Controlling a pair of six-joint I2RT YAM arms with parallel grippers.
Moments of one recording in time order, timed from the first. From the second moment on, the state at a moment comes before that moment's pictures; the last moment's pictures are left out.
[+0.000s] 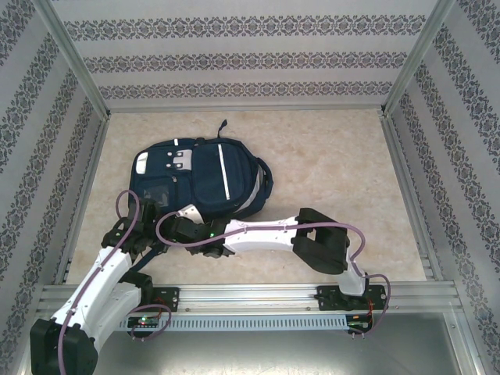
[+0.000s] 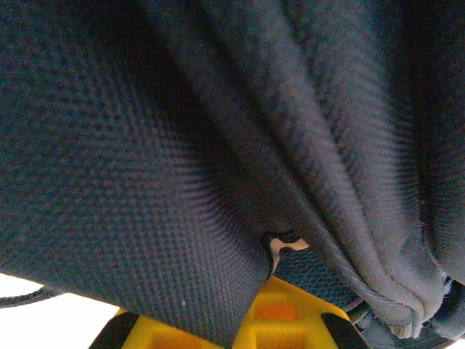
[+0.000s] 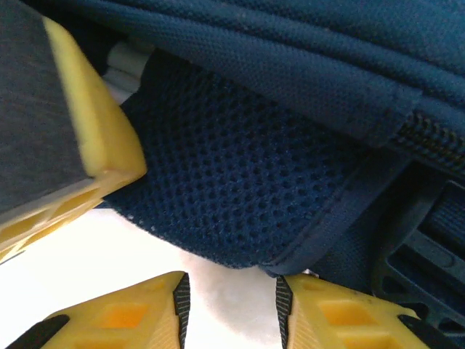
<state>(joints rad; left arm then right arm) -0.16 0.76 0.43 -0.65 0.26 -1.33 1.29 2.06 1.49 -0.47 0.34 0.63</state>
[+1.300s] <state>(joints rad) -0.16 0.79 0.50 -0.70 0.25 -1.31 1.25 2.02 1.35 -0.34 0.36 0.63</state>
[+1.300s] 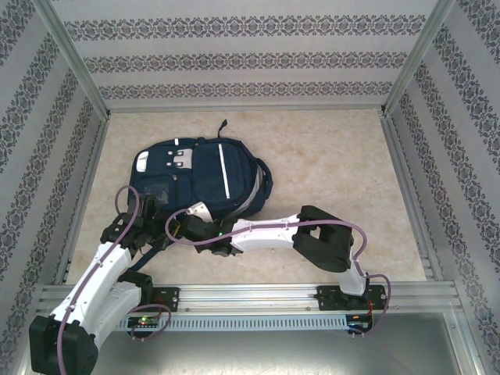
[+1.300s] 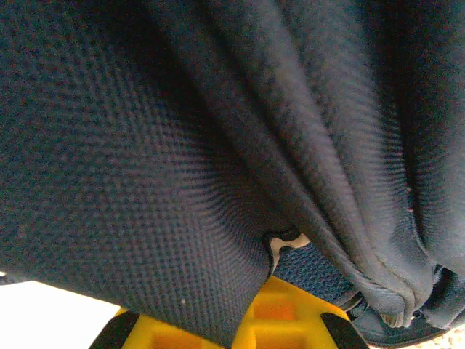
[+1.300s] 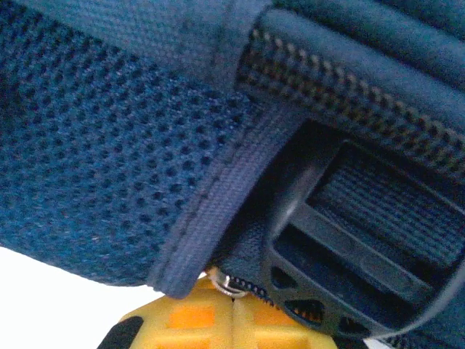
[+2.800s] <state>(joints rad) -0.18 1.13 0.53 -0.43 0.18 -1.05 1.05 2.02 1.38 -0.41 0.30 0.63</state>
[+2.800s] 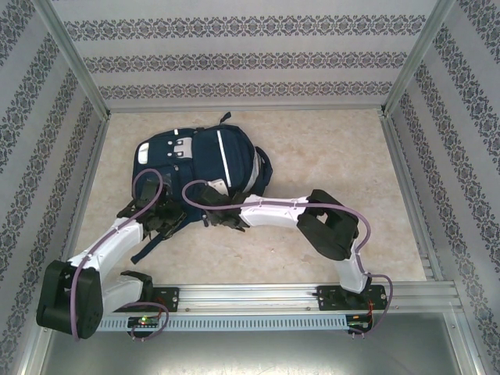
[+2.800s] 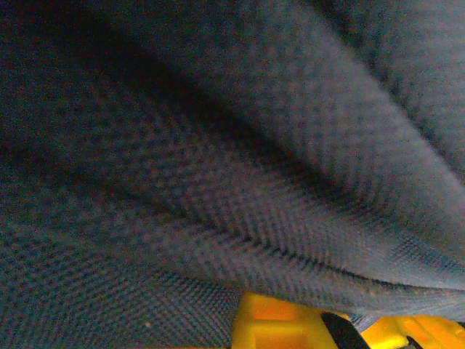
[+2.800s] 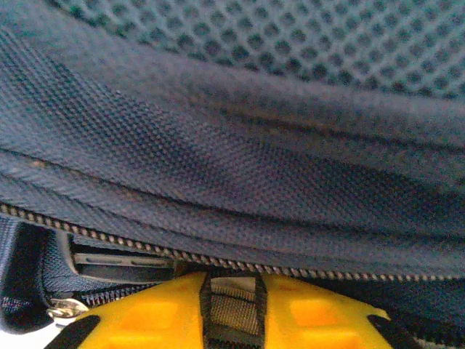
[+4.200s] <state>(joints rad) -0.21 1.22 0.52 -0.33 0.16 -1.02 1.16 2.17 1.48 -0.40 0.43 0.60</state>
